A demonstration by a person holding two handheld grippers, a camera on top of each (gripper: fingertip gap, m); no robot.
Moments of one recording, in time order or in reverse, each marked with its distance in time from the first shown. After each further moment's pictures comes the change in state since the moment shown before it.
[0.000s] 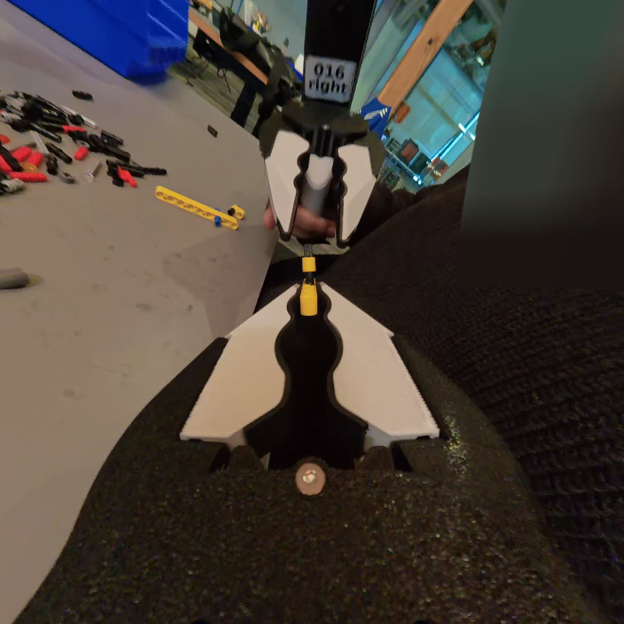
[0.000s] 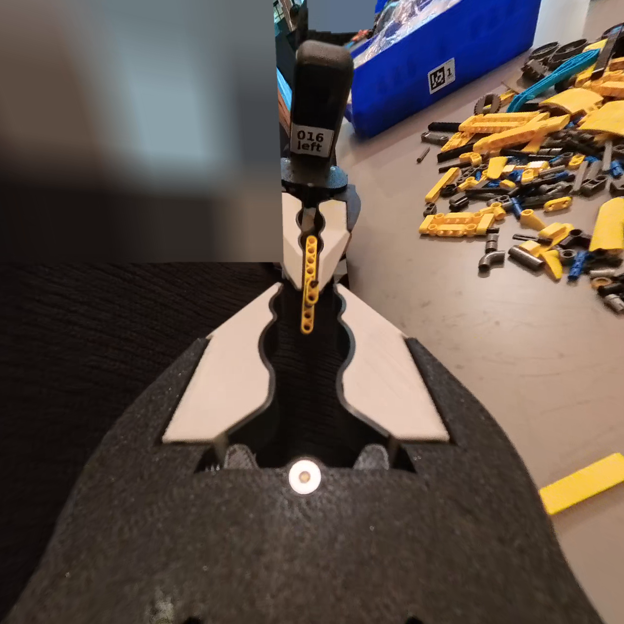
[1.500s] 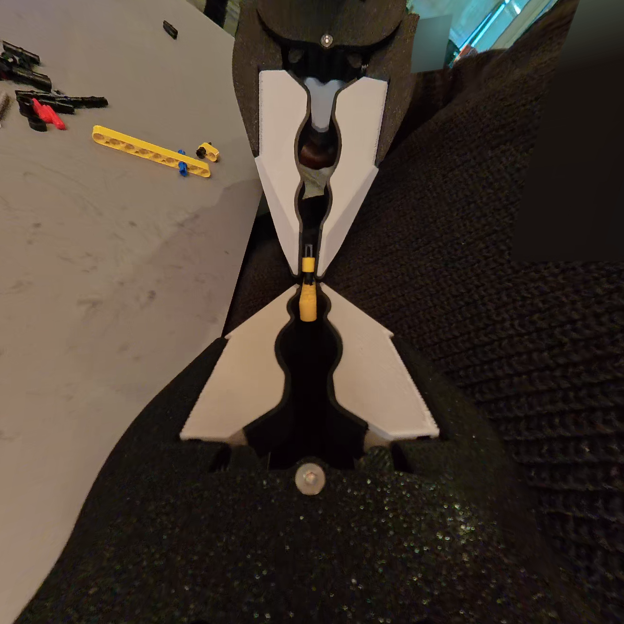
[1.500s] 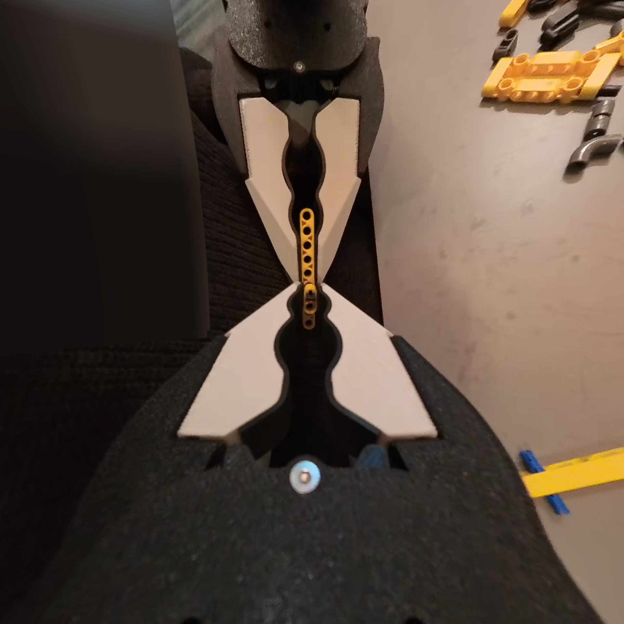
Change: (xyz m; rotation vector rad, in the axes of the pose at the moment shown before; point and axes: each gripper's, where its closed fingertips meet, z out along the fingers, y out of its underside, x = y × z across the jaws) left arm 0.006 0.031 0.019 -0.235 -0.010 0.060; right arm -0.011 0.050 0.008 -0.463 0.021 0.061
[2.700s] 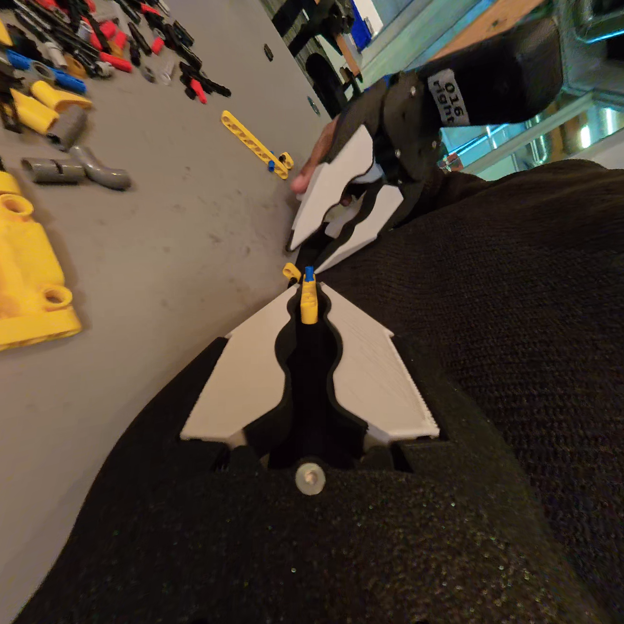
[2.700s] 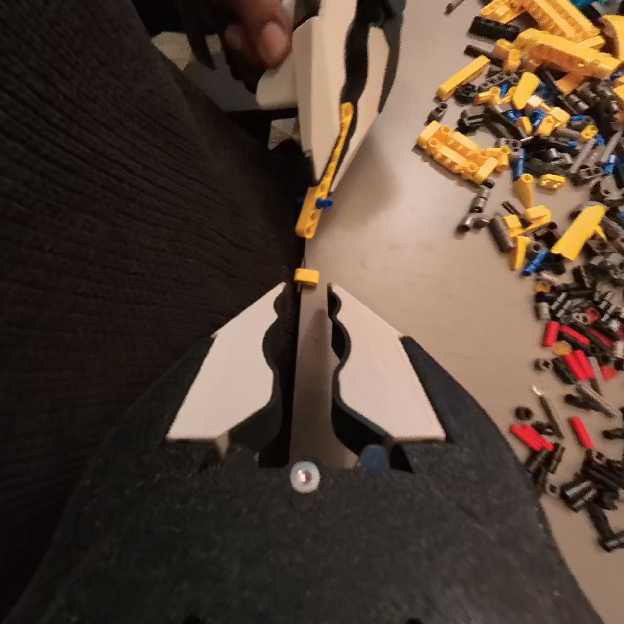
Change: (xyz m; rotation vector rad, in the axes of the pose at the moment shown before) left arm -0.040 -0.007 -0.050 0.090 -0.008 -0.354; right arm 0.045 0.004 0.003 -0.021 0.276 -0.443
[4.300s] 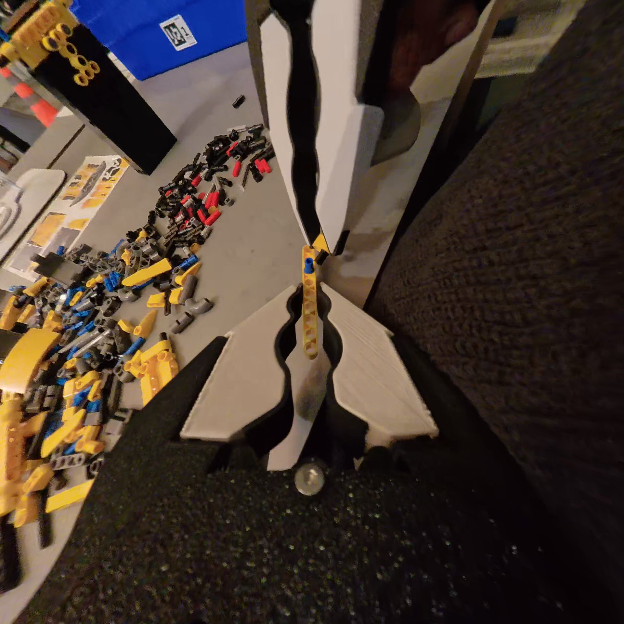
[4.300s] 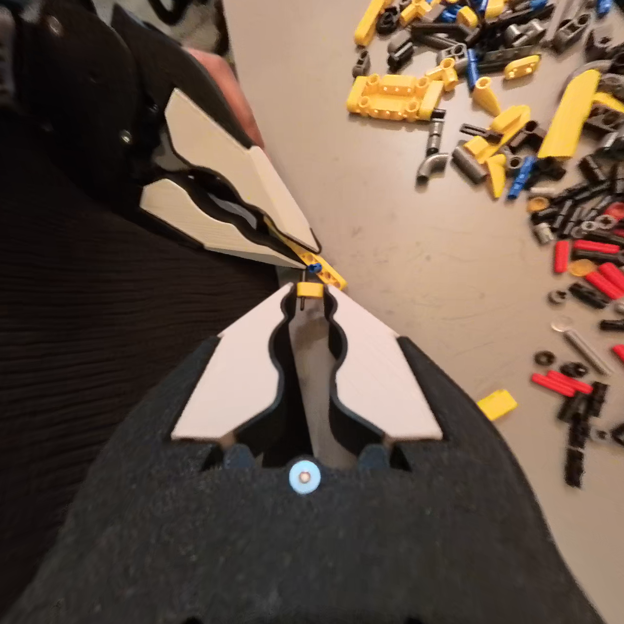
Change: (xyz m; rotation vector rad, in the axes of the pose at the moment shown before) left arm -0.031 -0.010 0.032 -0.095 -0.781 0.955; right arm 0.024 -0.004 -0.004 -0.075 -0.021 0.444
